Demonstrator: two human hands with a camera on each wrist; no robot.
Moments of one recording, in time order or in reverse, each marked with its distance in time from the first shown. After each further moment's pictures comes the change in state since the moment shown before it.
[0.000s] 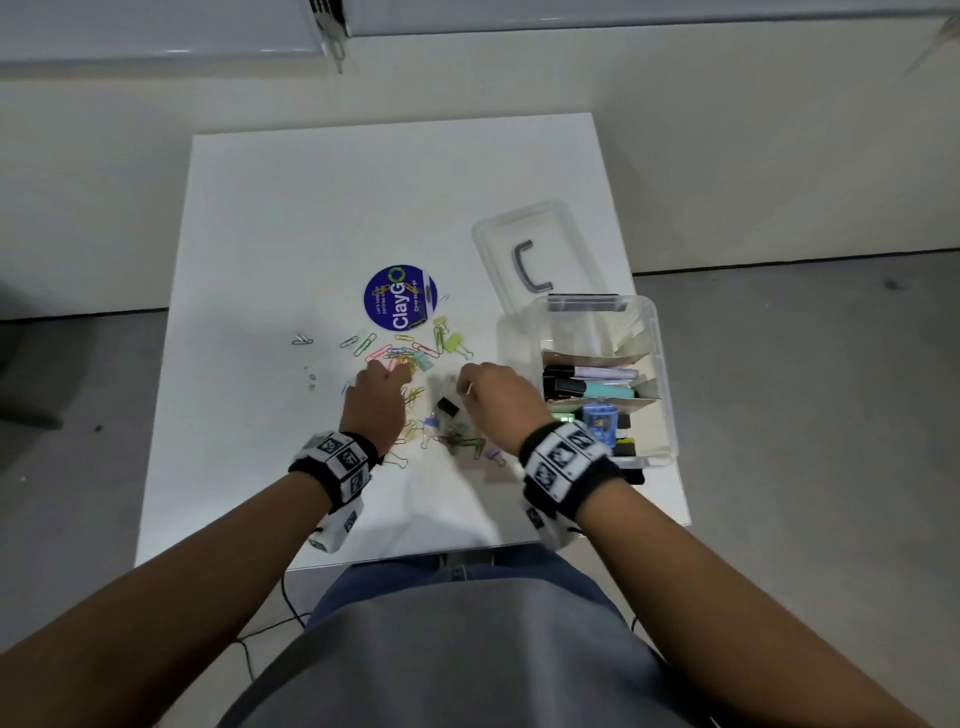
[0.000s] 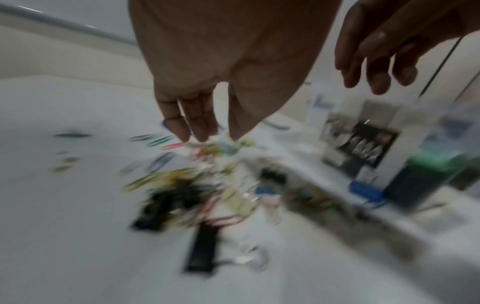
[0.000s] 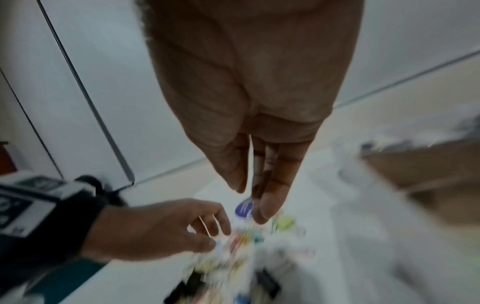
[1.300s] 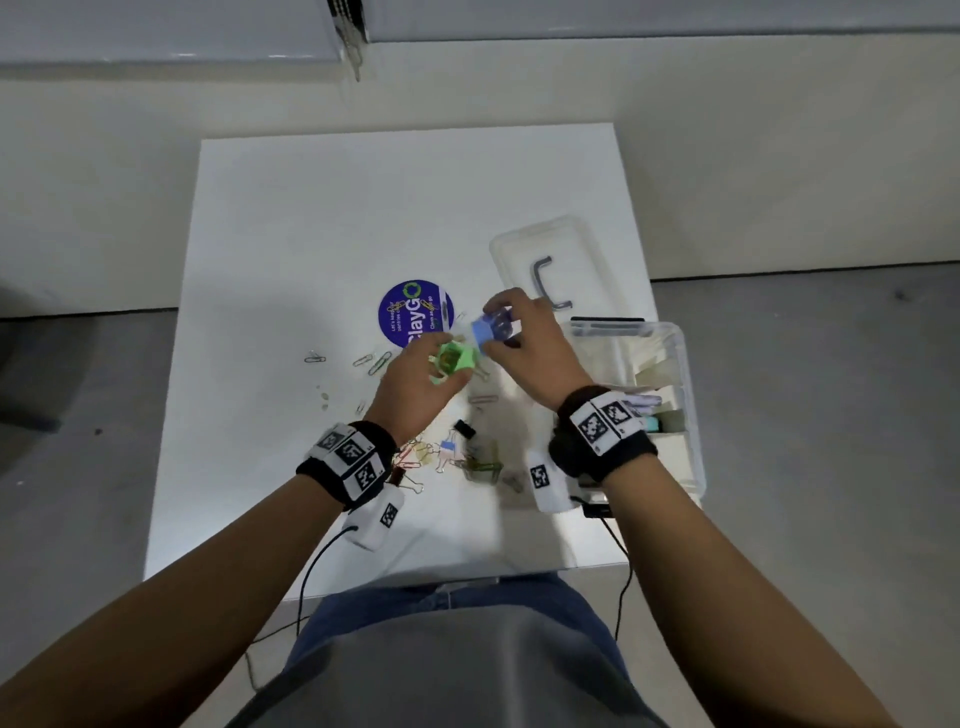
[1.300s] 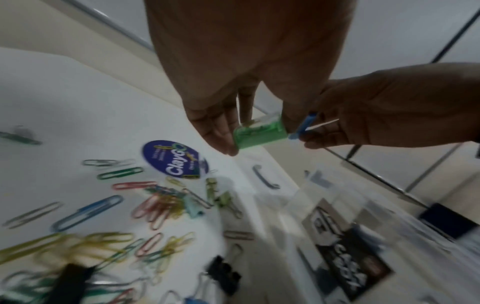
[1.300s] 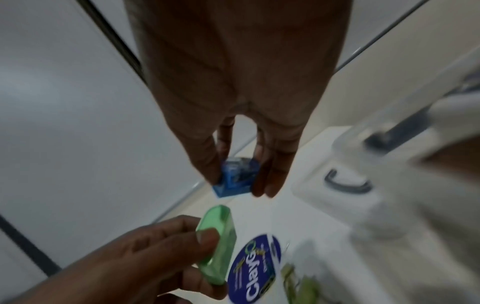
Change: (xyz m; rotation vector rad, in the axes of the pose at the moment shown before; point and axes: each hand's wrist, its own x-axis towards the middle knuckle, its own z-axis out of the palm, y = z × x) left_hand 0.036 0.028 -0.051 -0.710 -0.028 -0.002; right_hand 0.068 0.007 -0.043 0.530 0.267 -0.027
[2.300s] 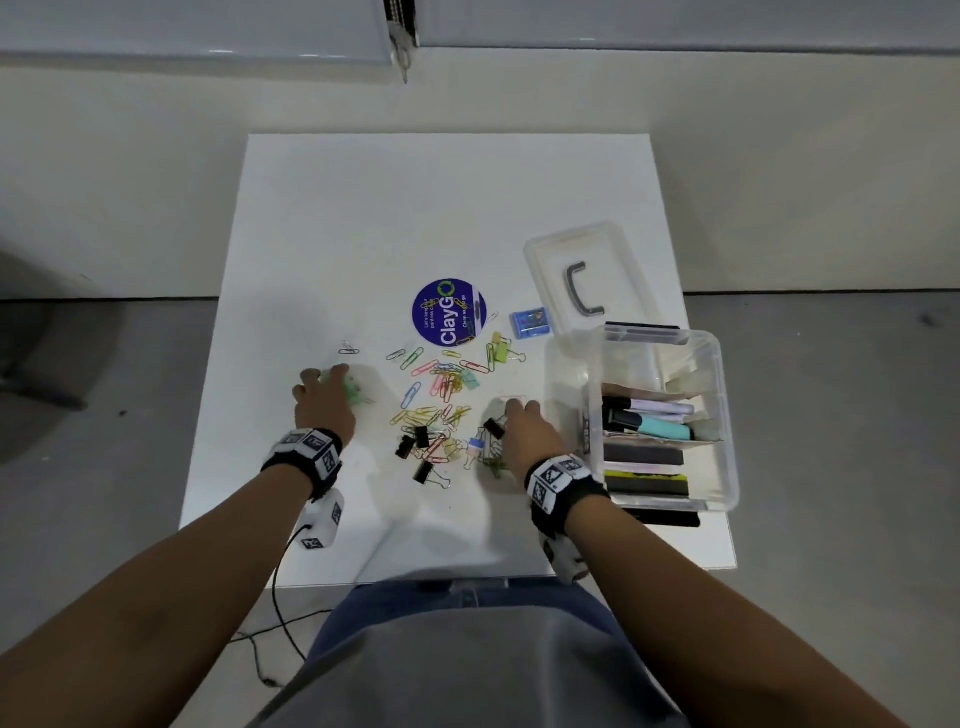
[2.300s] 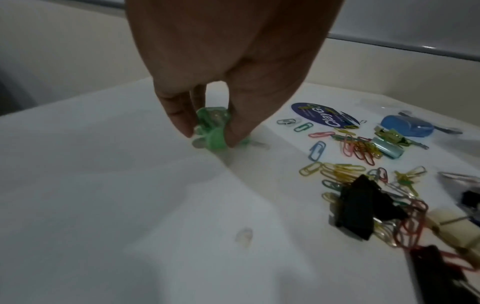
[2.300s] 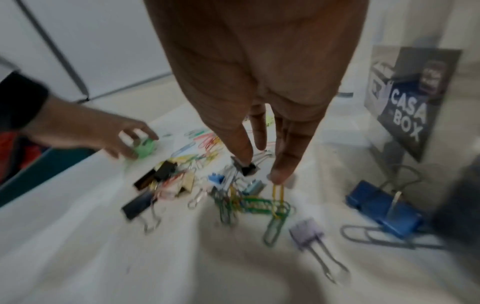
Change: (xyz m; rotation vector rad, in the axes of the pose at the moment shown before) left_hand -0.009 -0.151 -0.072 0.688 0.148 -0.427; right_hand -0.048 0.051 0.095 -0.617 -0.337 0.338
